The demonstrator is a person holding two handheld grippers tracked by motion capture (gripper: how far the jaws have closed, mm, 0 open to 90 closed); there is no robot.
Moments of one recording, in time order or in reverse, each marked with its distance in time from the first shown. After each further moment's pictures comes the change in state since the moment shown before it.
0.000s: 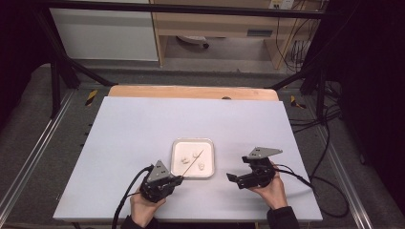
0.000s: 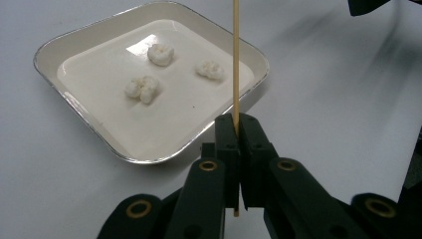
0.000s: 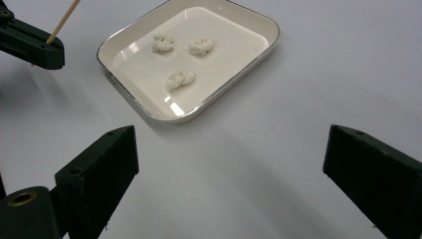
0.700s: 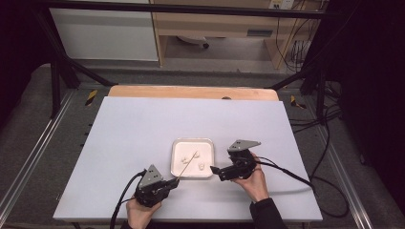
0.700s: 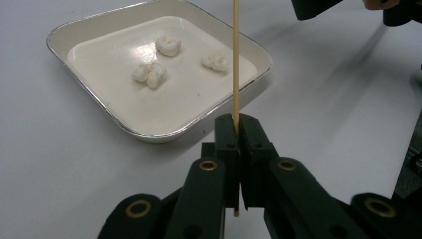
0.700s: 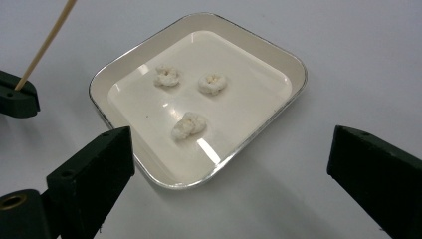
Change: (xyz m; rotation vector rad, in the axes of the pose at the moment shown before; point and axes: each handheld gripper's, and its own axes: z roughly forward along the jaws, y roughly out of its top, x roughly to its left) left arm 0.003 -0.019 -0.008 -0.057 -0.001 -0.049; right arm 0.016 0.031 0.043 -0.003 -0.020 -0.029
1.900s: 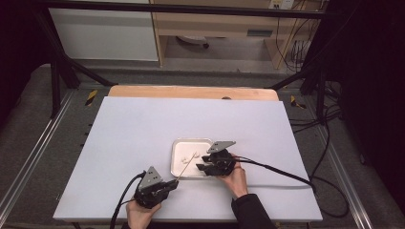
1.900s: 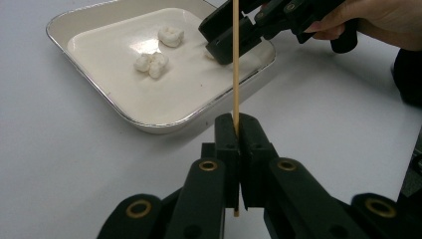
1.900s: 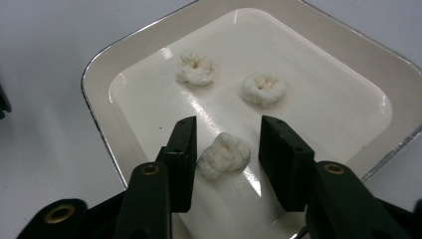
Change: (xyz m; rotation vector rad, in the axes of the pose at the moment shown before) left arm 0.001 -0.006 0.003 0.005 0.007 -0.011; right arm 0.012 0.002 0.066 0.062 0.097 -0.089
